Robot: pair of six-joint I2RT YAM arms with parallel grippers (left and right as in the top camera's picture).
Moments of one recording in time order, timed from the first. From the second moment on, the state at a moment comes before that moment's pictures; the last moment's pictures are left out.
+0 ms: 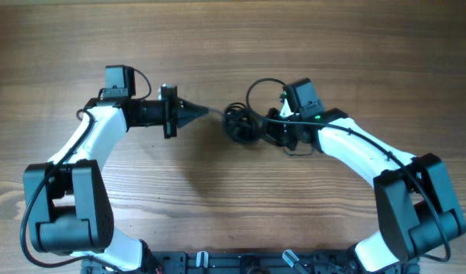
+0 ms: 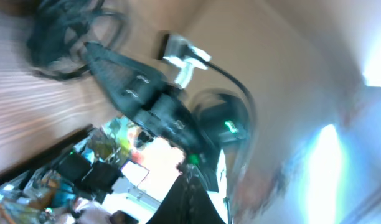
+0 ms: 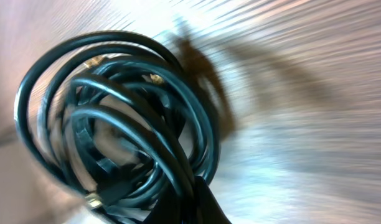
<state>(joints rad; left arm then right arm) 0.04 1.74 1.03 -0.46 1.40 -1.02 0.38 1.73 0.94 -0.35 -0.40 0.87</state>
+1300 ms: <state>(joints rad) -0.25 1.86 1.03 -0.40 0.63 -1.26 0.24 1.73 0.94 -0.42 -0.57 0.69</state>
